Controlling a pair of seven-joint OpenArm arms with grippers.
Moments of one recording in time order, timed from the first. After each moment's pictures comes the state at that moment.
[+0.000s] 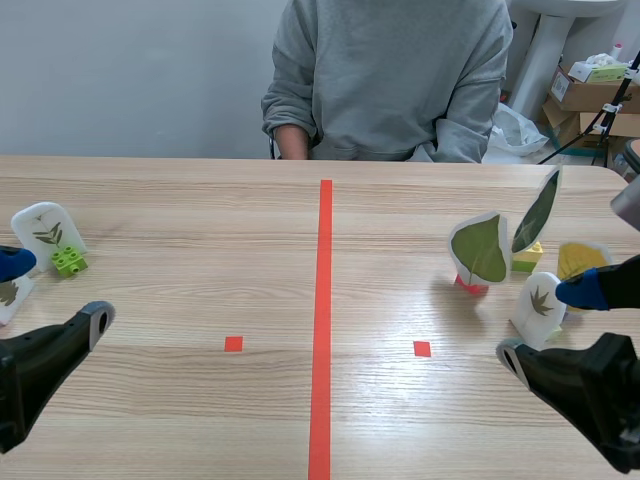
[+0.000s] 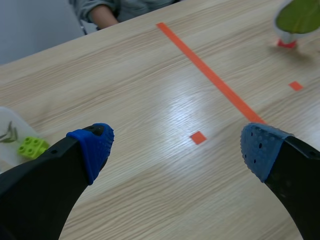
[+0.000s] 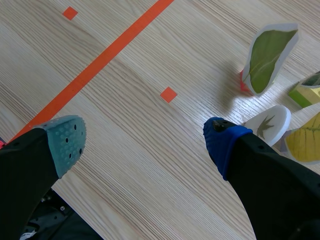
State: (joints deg) left arm 45.5 -22.7 -18.7 117.7 -15.7 -32.7 -0.2; right arm -37.9 22.4 21.3 122.2 27.3 45.3 -33.2
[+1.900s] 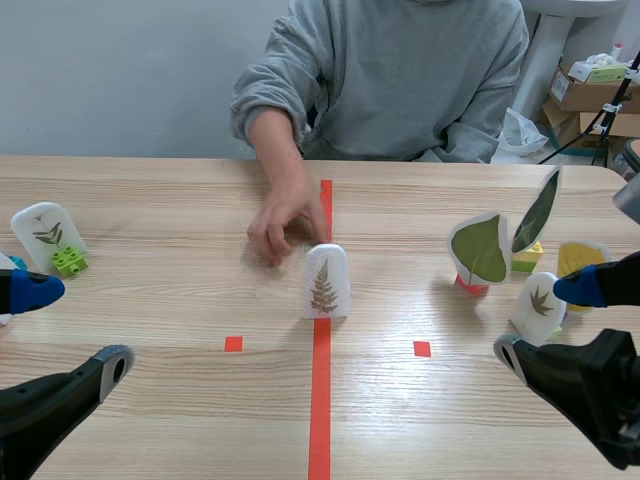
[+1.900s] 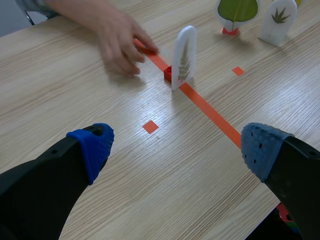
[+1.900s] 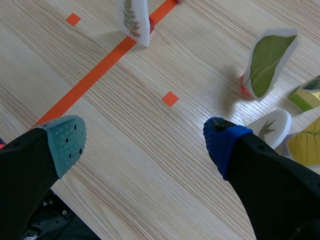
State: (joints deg) left arm 50.8 -24.0 -18.7 122.7 -19.2 -38.4 3.7; right arm -37.9 22.4 21.3 122.2 28.0 45.3 -32.6
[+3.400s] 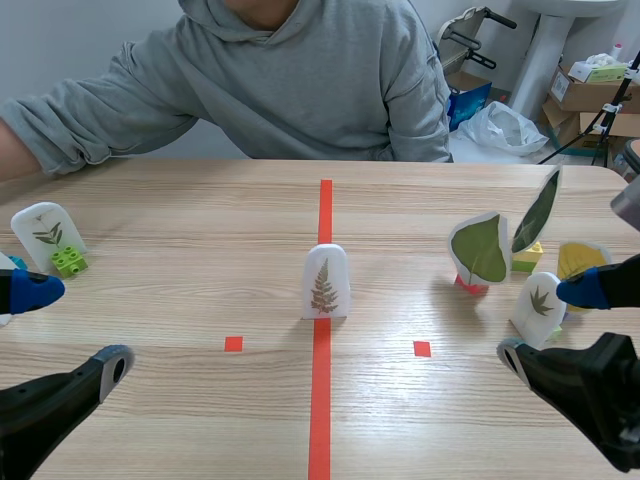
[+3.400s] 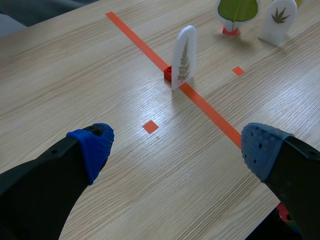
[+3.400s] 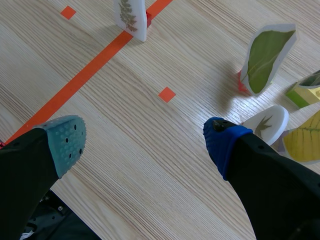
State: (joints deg) left arm 50.8 -24.0 -18.7 122.7 -19.2 -38.4 3.7; right arm -37.9 22.4 21.3 122.2 26.6 45.3 -32.7
